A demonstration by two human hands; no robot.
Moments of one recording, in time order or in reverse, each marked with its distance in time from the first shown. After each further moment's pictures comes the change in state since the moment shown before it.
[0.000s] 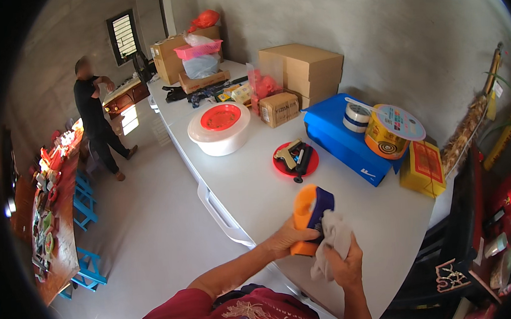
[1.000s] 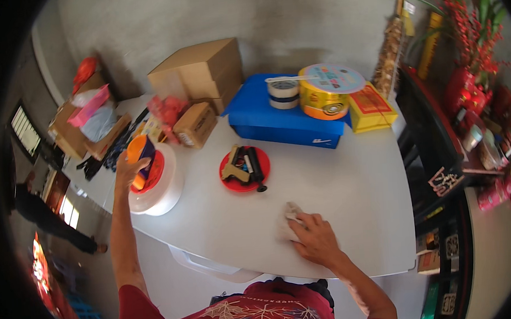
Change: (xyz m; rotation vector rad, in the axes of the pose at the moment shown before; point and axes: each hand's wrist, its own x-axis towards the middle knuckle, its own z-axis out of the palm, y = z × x) left_hand 0.113 0.349 -0.290 1.518 0.662 0.311; right_hand 0.036 0.061 0.077 -1.203 -0.024 -0.214
